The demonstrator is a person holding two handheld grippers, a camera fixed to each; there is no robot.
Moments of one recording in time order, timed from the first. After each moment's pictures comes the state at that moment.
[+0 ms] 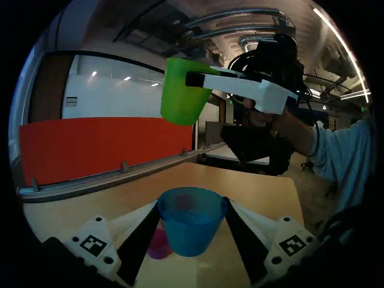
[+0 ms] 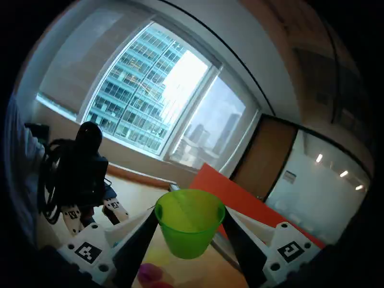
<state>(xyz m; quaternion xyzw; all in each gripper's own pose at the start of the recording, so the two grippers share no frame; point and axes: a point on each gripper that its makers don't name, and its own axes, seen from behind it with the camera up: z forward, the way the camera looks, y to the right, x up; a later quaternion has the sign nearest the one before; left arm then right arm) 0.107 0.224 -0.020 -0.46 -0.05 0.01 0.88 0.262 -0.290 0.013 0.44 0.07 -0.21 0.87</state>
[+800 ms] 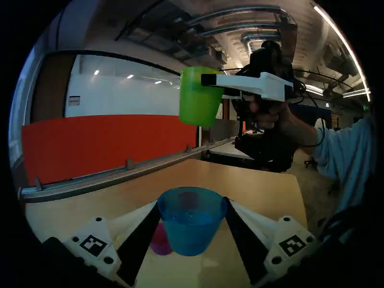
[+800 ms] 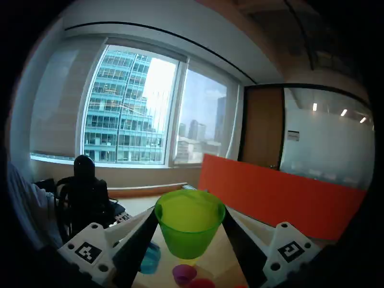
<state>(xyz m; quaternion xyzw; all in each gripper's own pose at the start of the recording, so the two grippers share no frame) 0.100 0.212 -0.016 -0.45 -0.06 0.02 0.89 0.252 -0.267 0.008 0.44 -0.01 -0.07 0.90</state>
